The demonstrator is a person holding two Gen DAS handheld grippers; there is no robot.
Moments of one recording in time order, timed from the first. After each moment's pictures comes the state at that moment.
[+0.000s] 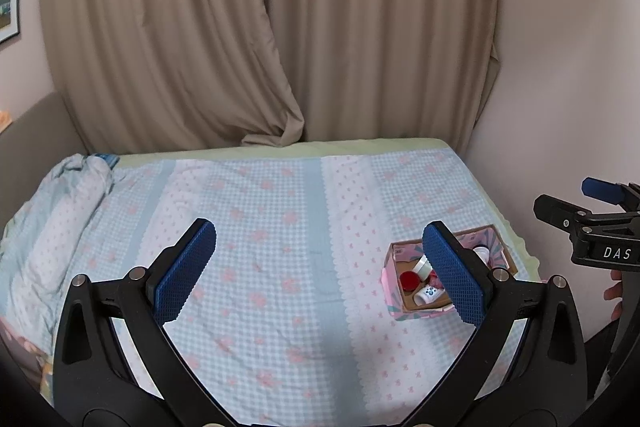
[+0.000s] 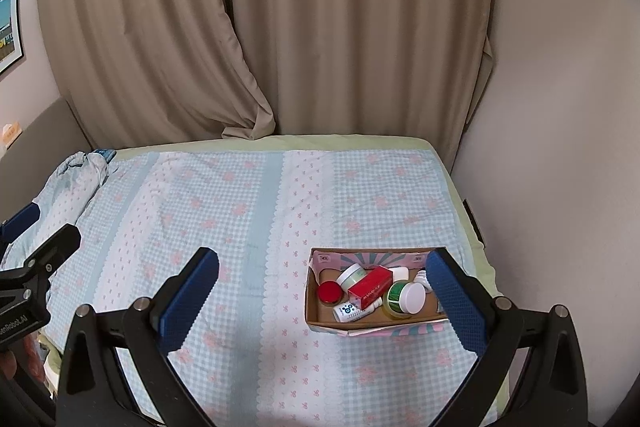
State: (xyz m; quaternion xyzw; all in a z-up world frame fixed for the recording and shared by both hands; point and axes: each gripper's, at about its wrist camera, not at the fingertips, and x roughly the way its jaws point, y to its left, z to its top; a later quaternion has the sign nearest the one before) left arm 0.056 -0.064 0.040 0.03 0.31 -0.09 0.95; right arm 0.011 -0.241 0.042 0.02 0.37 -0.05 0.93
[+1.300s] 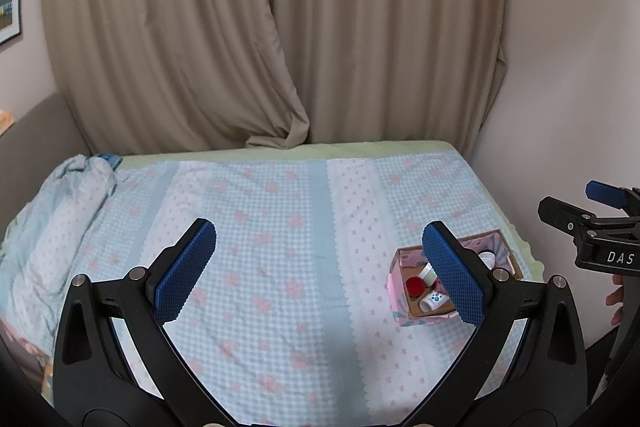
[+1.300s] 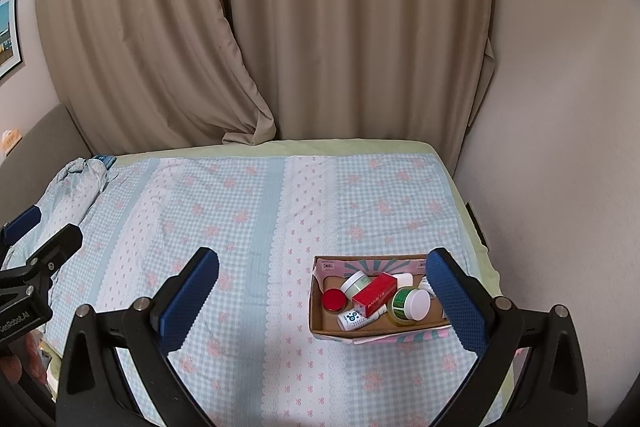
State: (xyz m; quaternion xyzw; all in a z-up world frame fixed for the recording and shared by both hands) left arm 0.068 -0.063 0.041 0.03 0.30 -0.07 0.95; right arm 0.022 -0.240 0.043 0.03 0.36 -0.05 0.93
